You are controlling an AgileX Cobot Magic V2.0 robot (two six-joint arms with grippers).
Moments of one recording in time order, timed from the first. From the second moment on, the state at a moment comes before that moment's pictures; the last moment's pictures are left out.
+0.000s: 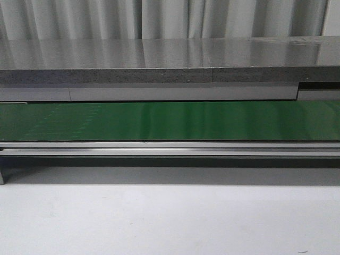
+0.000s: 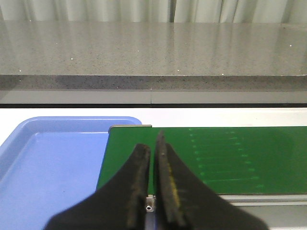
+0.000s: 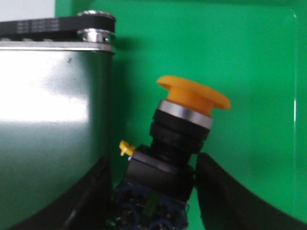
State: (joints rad) left arm -0.06 0.34 -0.29 -0.21 0.18 0.25; right arm -0.47 1.75 -1.35 0.09 0.81 -0.42
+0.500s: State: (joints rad) left arm -0.06 0.34 -0.29 -0.21 0.18 0.25; right arm -0.52 1.89 -1.35 0.09 0.80 -0.44
